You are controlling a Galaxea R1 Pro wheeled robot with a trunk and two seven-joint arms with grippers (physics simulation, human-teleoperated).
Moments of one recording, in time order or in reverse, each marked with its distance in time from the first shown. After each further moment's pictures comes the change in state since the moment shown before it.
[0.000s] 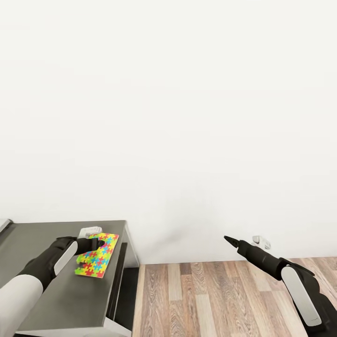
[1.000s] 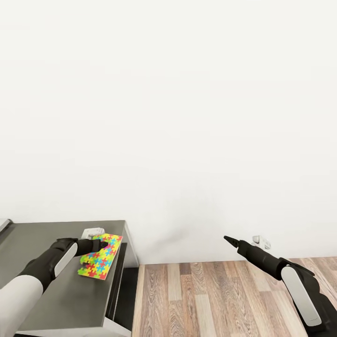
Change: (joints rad) left arm 0.000 -0.002 0.000 0.019 -0.059 -0.017 -0.124; right arm 0.000 0.000 0.001 -0.001 0.000 0.000 0.000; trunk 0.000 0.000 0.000
